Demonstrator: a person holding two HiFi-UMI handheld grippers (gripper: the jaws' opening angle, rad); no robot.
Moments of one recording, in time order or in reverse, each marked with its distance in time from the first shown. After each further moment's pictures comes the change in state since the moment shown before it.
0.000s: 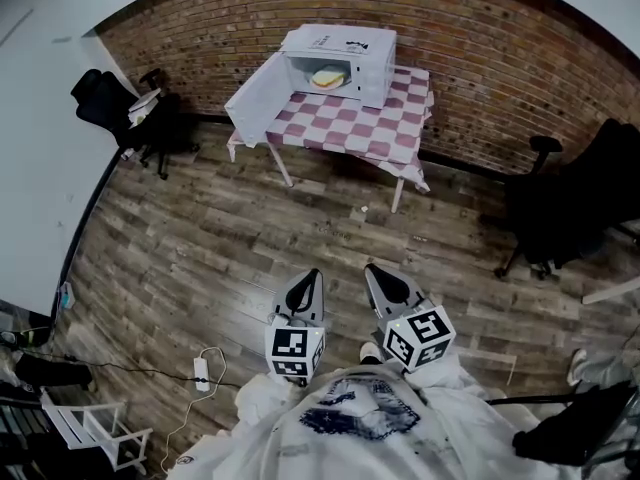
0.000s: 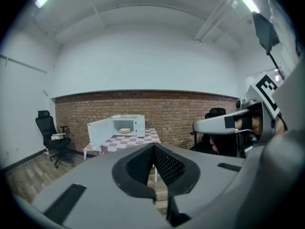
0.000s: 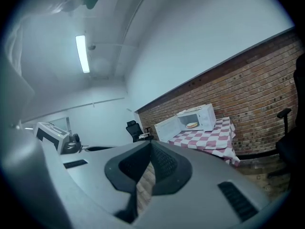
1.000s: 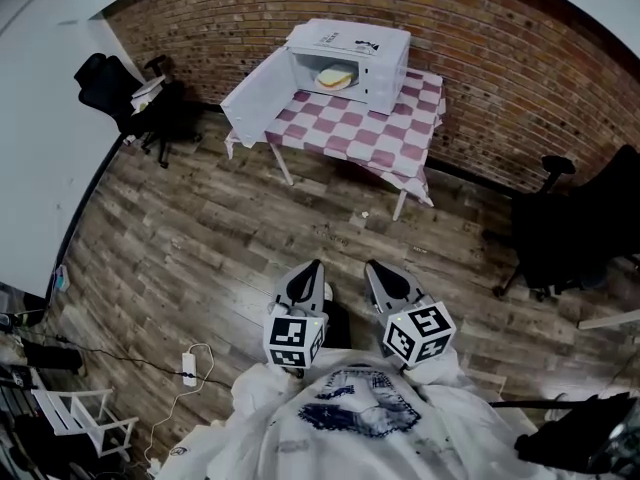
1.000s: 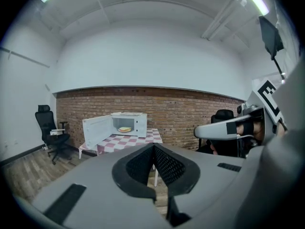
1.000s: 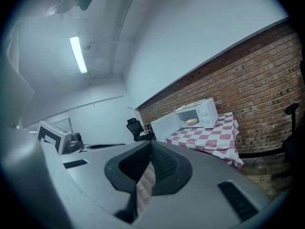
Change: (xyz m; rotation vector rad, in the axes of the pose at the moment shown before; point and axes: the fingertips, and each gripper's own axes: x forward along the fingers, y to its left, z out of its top) left arm 0.092 0.008 0.001 -0.047 0.013 0.026; right arm 0.054 -0.075 0.004 0.031 0.048 0.038
